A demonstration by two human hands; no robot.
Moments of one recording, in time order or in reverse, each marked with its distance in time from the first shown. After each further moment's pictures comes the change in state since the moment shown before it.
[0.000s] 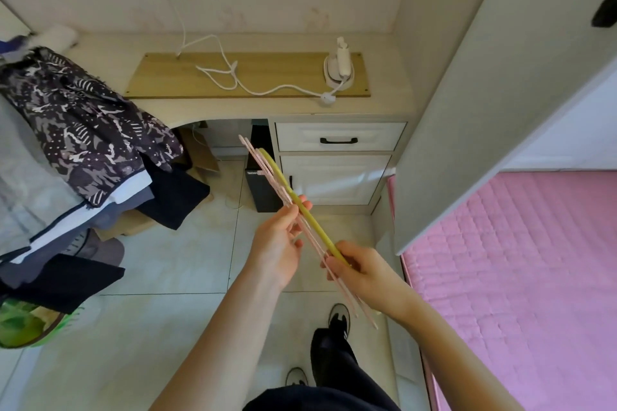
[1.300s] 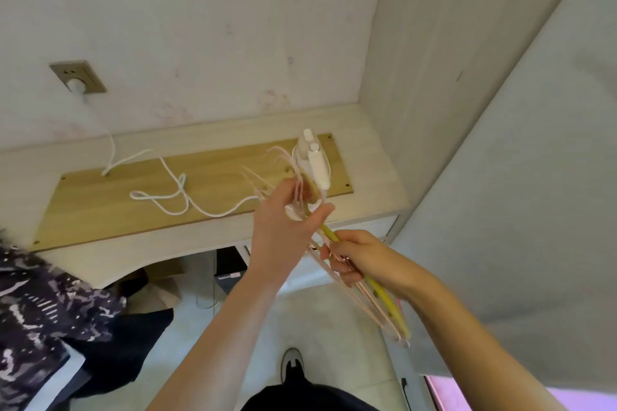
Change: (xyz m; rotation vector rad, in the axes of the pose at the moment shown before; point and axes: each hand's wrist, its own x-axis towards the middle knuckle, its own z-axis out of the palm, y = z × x) left_hand 0.205 0.207 0.170 0.886 -0.149 0.796; right_hand 0.283 -0.062 -0.182 0.502 0.008 0.244
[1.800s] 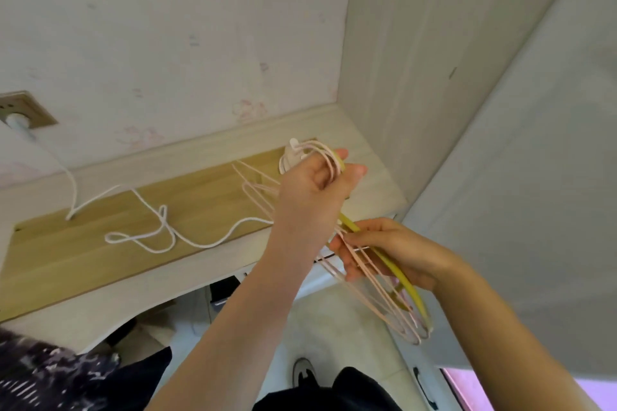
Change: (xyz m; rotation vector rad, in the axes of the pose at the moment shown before) left_hand 0.056 0.057 -0.005 -0.365 -0.266 -0.105; right_hand 0.015 -0.037 -0.012 0.226 0.014 0.001
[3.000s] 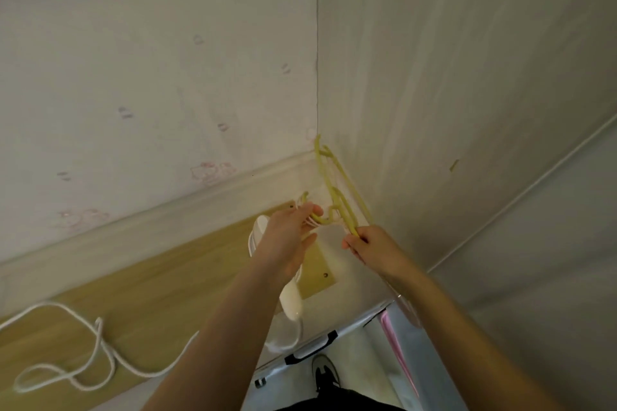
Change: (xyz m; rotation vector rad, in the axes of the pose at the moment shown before) left_hand 0.233 -0.077 0.039 -0.121 -0.031 -0.501; right_hand 0.178 -0.040 -0.180 -0.561 0.557 -0.025
